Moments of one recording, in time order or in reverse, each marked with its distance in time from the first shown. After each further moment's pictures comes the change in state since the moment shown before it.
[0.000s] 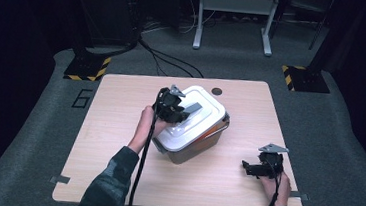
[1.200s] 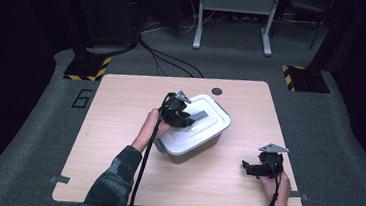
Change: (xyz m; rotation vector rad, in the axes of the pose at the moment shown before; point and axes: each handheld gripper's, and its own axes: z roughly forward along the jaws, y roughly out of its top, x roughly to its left) left arm 0.001 -0.006 0.026 0.027 -0.109 0.050; right arm 0.000 0.000 0.000 -0.001 -0.001 0.000
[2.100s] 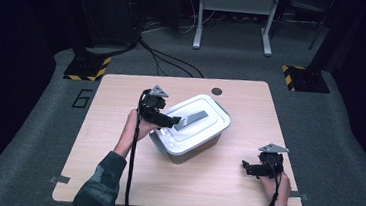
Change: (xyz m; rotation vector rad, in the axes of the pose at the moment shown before) left arm 0.019 -0.029 -0.056 -0.114 0.109 -0.121; right arm 0.000 0.000 0.000 -0.001 -0.001 0.001
